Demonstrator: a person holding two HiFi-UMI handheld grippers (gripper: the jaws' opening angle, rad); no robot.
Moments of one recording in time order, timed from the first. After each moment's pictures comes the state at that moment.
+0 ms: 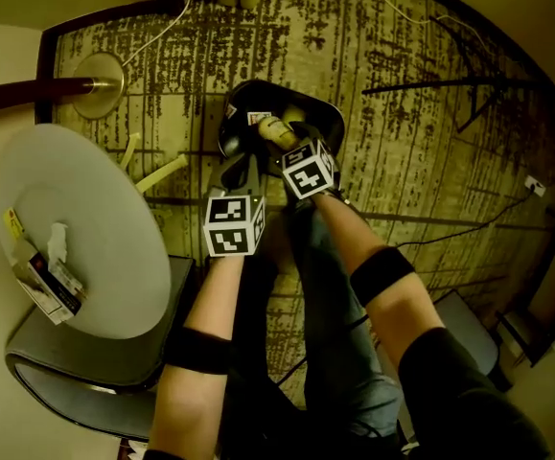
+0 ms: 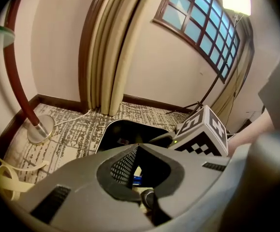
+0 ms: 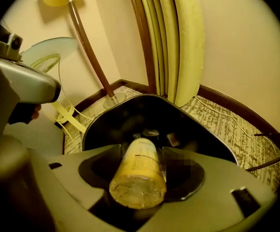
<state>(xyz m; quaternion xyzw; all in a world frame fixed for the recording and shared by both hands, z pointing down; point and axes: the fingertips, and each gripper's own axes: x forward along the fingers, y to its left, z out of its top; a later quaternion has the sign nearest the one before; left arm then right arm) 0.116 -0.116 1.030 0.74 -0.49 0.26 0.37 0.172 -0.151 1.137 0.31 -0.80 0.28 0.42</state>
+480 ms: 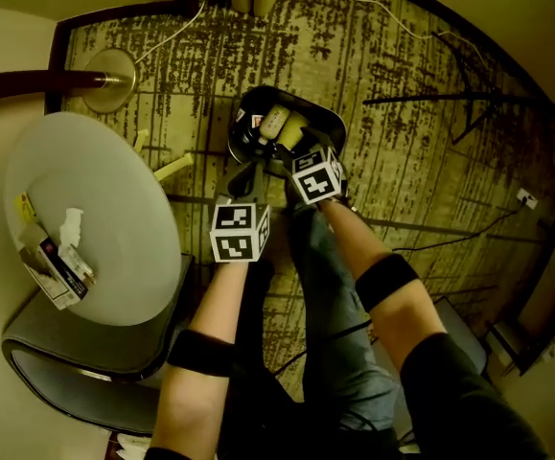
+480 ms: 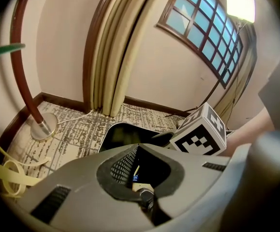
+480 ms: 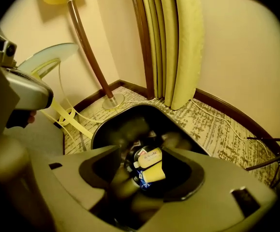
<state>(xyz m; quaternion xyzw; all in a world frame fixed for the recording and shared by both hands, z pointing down) 0.112 -0.106 0.994 0.73 -0.50 0.25 0.40 0.179 -0.154 1.098 0.32 -0.80 0.28 0.43</state>
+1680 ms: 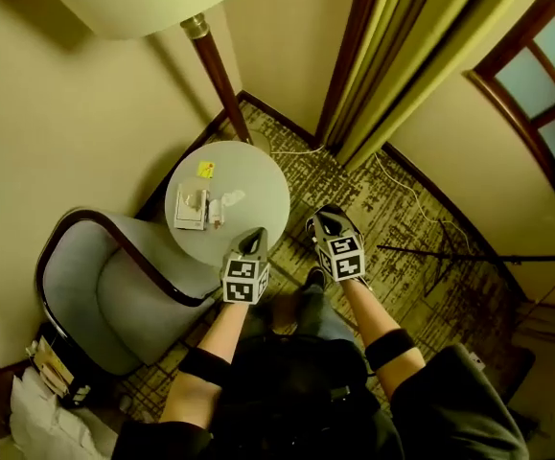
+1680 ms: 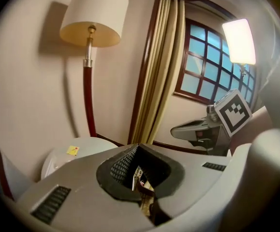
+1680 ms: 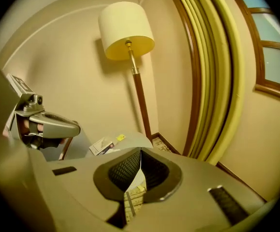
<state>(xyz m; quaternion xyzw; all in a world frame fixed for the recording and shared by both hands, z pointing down) -0.051 0.052 0.545 0.64 -0.70 0.13 0.29 0.033 -0.060 0.581 0.19 -0.93 0.14 0.29</state>
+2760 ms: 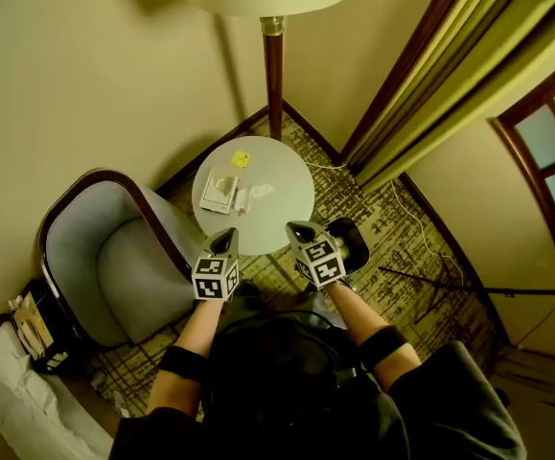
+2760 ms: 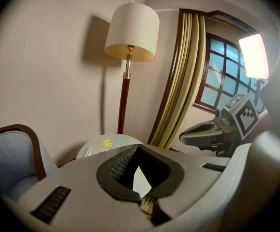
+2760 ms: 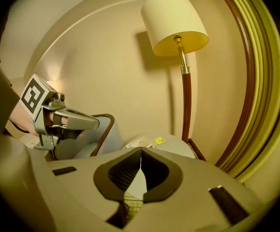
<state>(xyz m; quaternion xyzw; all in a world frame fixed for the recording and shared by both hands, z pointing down) -0.154 0.199 0.514 0.55 -0.78 0.07 0.30 -0.077 0.093 0.540 0.01 -0.95 0.08 0.30</state>
